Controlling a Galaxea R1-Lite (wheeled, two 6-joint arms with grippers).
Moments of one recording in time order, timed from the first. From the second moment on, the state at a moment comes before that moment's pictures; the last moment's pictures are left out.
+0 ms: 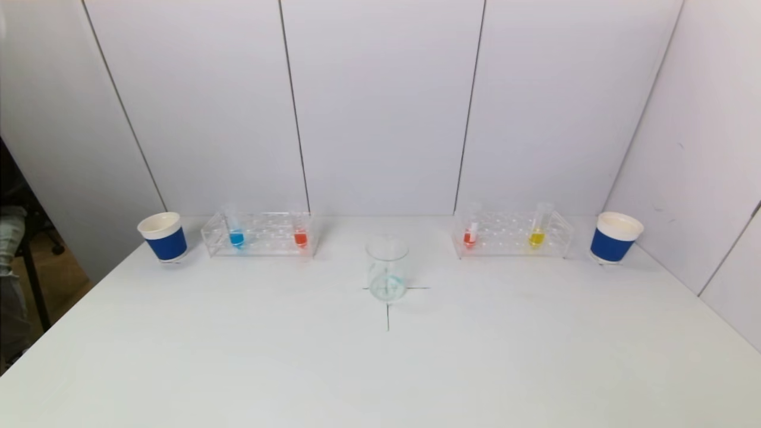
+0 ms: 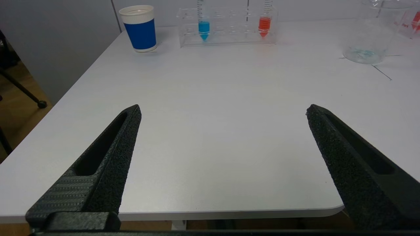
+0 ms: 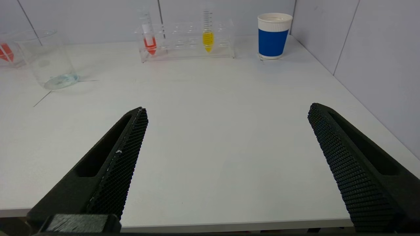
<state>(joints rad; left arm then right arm) -0.01 0.00 0.00 0.00 0.00 0.02 0.00 0.00 0.00 -0.01 -0.02 0.05</state>
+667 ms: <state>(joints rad) -0.01 0.00 0.00 0.00 0.00 0.03 0.00 0.00 0.00 -0.01 -0.02 0.05</state>
